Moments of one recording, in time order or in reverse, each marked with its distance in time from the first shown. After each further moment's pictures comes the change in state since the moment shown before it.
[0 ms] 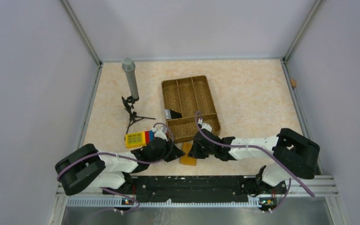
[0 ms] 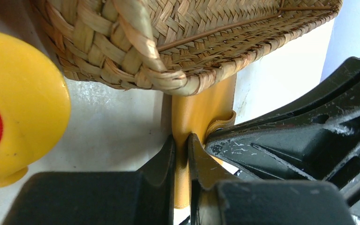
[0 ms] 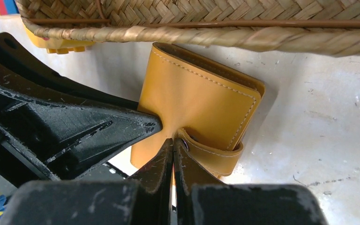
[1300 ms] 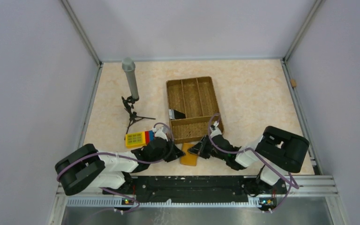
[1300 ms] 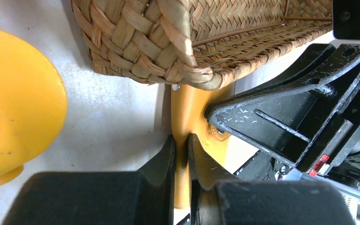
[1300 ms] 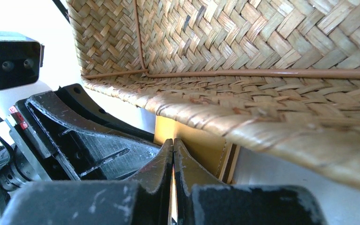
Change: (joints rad) left arm -0.002 -0.002 0.011 -0.026 -0.004 -0.005; right arm -0.106 0.117 -0.377 0.845 -0.094 0.234
